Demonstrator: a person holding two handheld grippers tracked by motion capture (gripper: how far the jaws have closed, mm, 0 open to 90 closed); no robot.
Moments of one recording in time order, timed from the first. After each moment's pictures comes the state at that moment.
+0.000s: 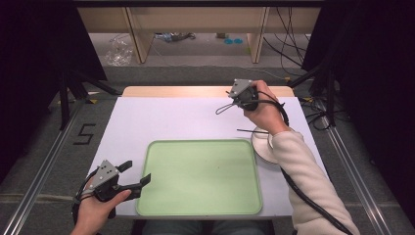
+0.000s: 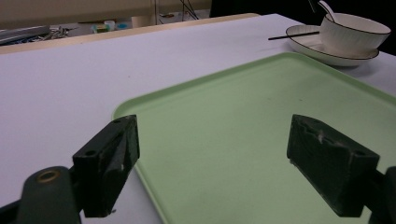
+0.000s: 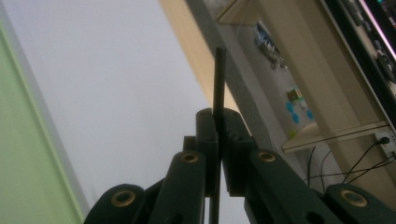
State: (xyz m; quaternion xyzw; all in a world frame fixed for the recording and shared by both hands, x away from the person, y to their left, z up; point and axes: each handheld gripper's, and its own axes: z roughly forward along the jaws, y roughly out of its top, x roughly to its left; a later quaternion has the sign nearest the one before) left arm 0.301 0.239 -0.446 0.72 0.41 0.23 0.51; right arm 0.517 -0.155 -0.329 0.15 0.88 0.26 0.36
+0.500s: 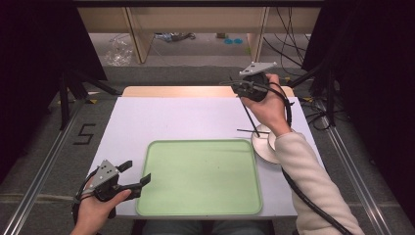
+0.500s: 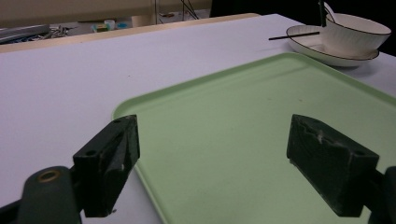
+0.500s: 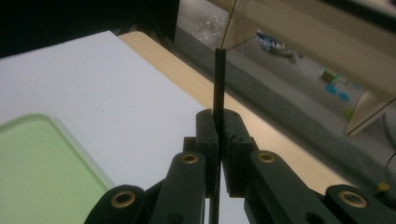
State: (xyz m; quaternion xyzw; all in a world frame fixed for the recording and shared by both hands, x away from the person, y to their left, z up) left arm 0.300 0.238 -0.447 0.72 0.42 0.23 0.51; right arm 0.499 -0.164 -0.292 0.33 0.81 0.41 0.26
